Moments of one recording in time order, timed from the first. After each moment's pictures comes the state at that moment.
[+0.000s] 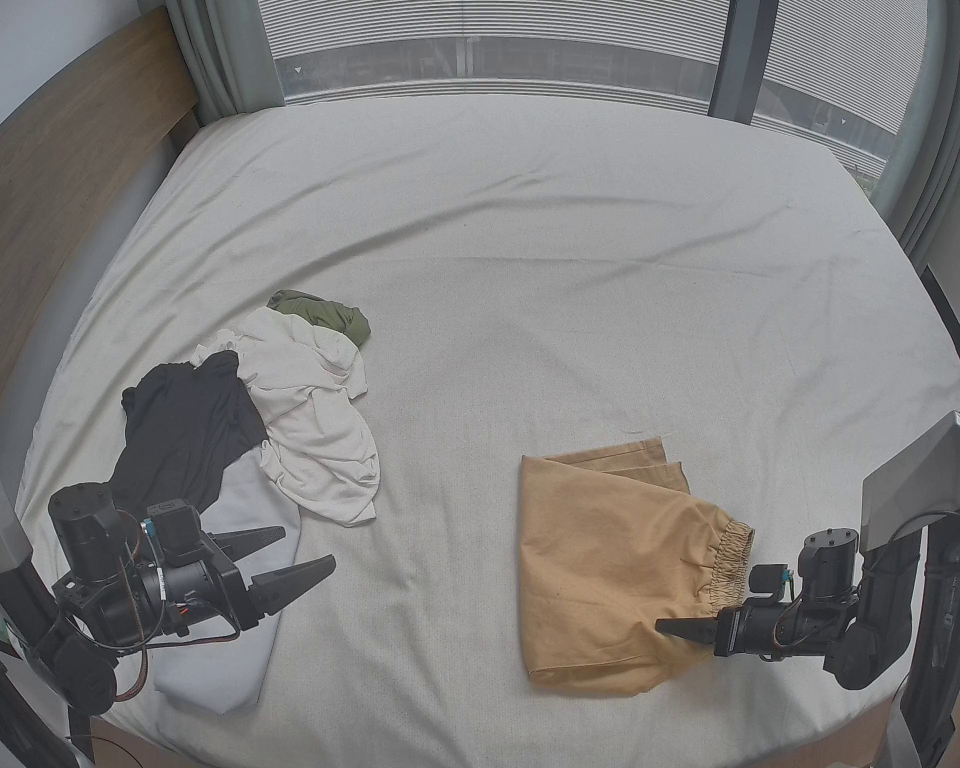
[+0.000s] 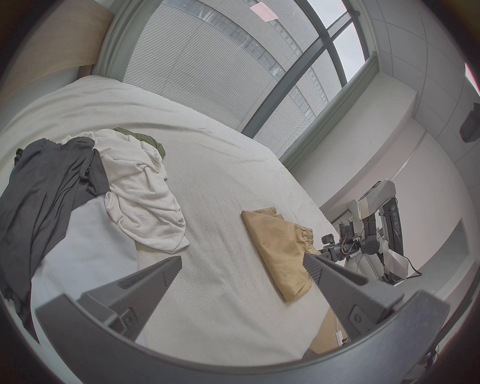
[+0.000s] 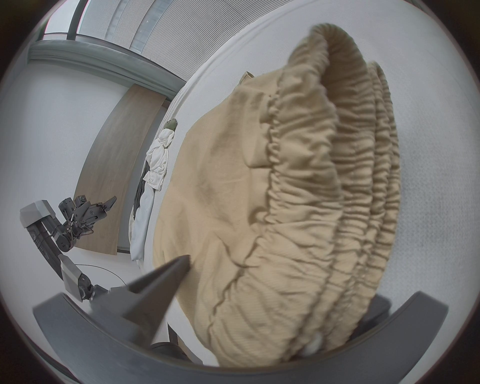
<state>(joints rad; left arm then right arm) -0.15 1.81 -0.10 -1.44 -0.62 -0.20 0.19 2.29 -0.10 -1.54 0.56 0.36</state>
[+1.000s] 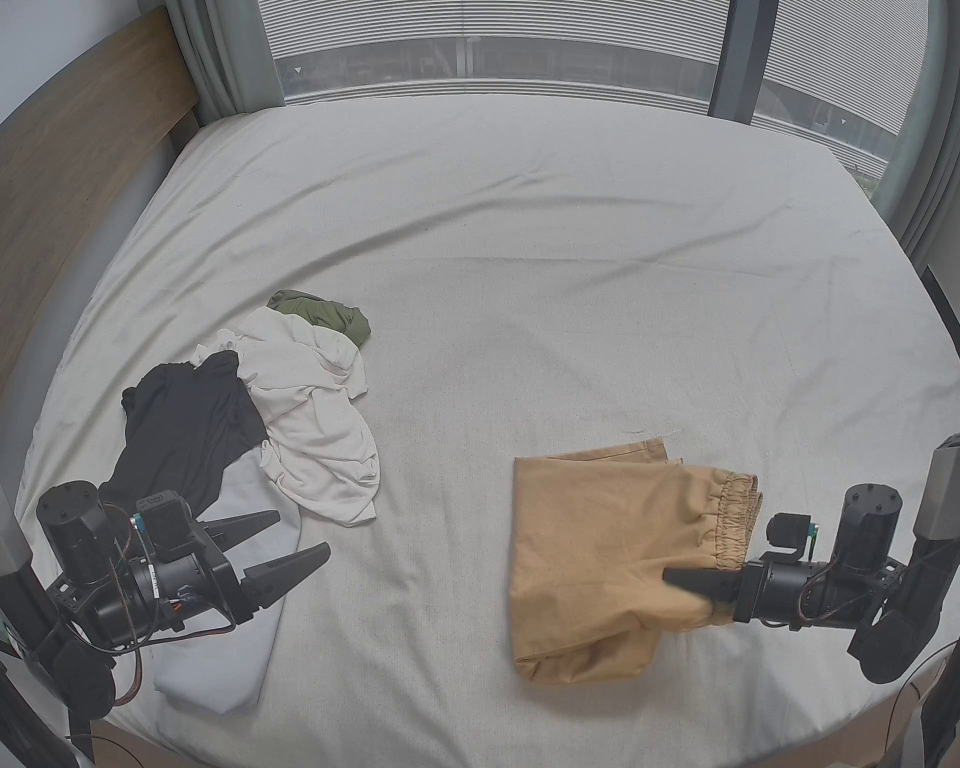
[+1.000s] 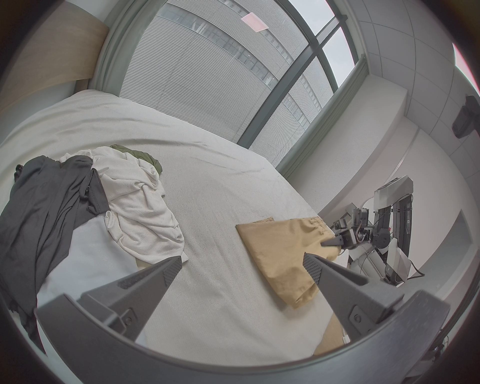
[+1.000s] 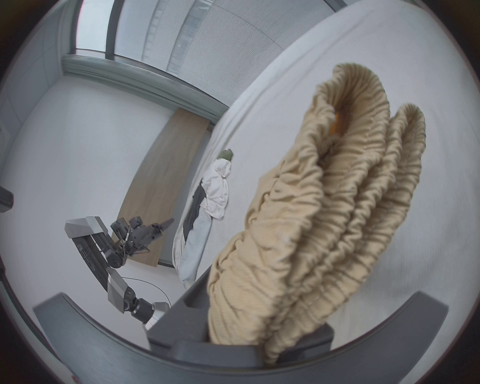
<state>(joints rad) -0.14 1.81 -0.08 -1.55 -0.62 -0.20 0.28 1.97 -0.14 -1.54 0.65 0.53</state>
